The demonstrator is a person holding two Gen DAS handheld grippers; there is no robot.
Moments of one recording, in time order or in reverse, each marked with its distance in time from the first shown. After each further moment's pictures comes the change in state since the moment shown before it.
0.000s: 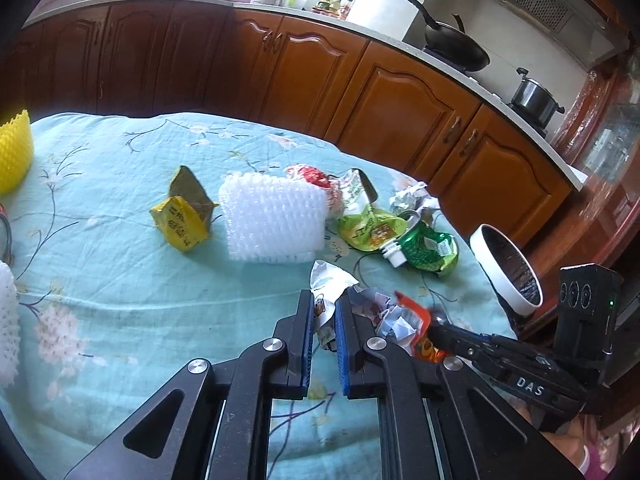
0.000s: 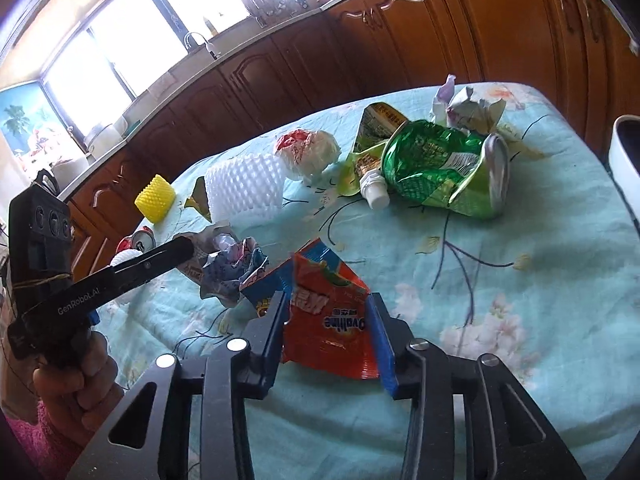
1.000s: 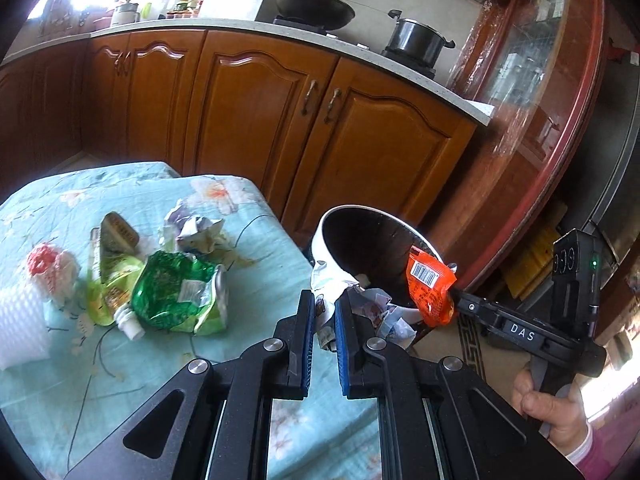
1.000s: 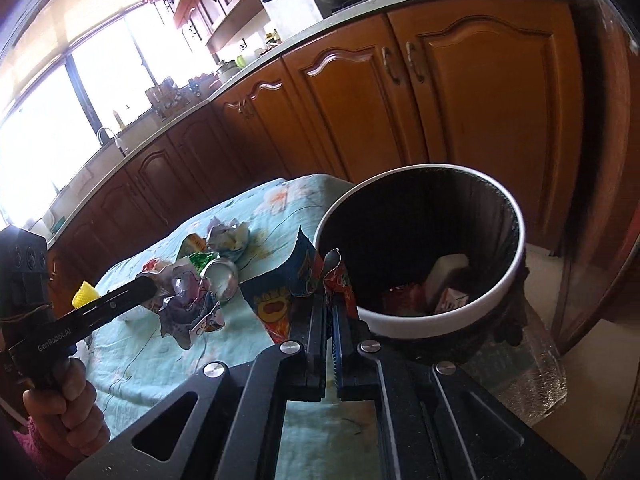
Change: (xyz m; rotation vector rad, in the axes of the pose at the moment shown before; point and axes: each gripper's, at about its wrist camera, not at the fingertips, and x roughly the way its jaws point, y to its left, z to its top) left arm 0.101 -0.168 0.033 0.285 0.070 -0.260; right arm -0.159 -0.152 0.004 0.218 -0.262 -0.320
